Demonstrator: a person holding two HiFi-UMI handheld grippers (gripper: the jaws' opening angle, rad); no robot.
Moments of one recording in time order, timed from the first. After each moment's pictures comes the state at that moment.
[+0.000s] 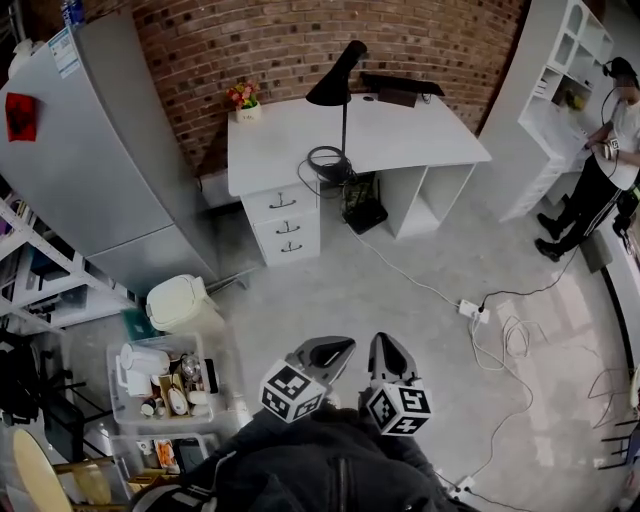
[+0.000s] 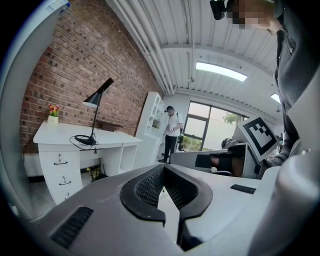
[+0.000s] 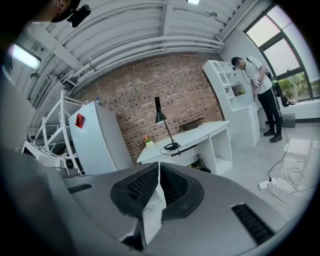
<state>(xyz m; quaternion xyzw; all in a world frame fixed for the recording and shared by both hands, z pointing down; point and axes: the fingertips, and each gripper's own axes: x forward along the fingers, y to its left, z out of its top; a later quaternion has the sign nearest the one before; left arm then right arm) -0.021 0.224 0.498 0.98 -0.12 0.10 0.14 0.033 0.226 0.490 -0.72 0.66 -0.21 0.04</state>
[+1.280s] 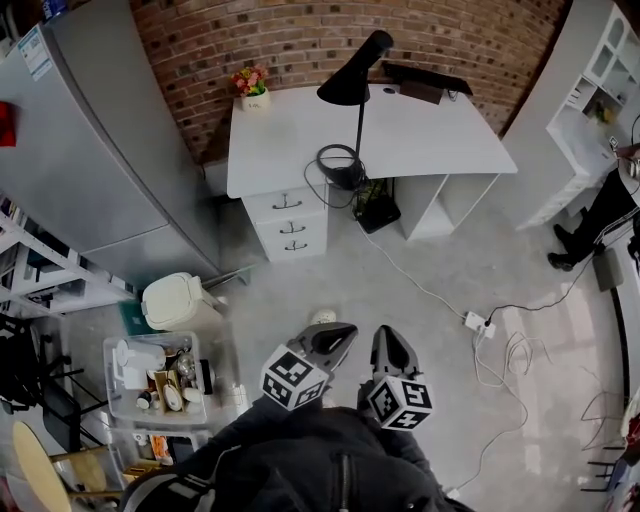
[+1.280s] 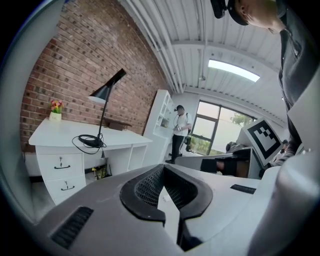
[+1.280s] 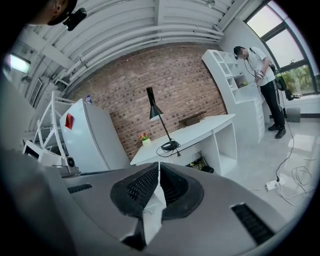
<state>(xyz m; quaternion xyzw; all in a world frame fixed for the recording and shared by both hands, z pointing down) 0.023 0.101 0.511 0.97 -0.15 0.10 0.16 0.079 0.112 0.509 -0.71 0.67 -0.24 0.04</state>
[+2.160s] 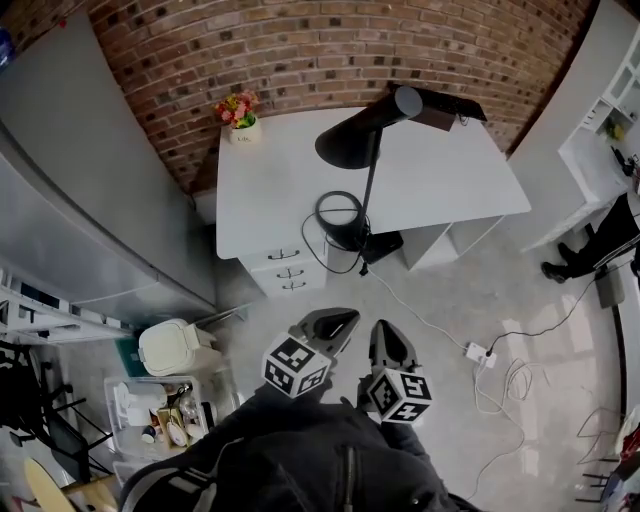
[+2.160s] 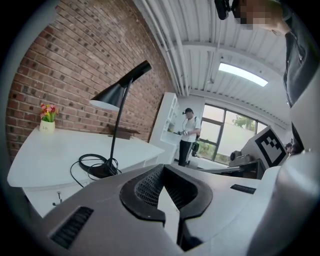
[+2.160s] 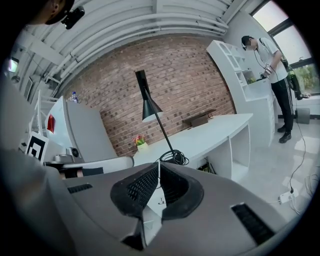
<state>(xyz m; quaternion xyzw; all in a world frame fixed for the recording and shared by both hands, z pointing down) 0.074 -0.133 0.480 0.97 -0.15 0.09 0.15 0.117 -0.109 0.494 -0.70 0.67 -0.25 0.04</state>
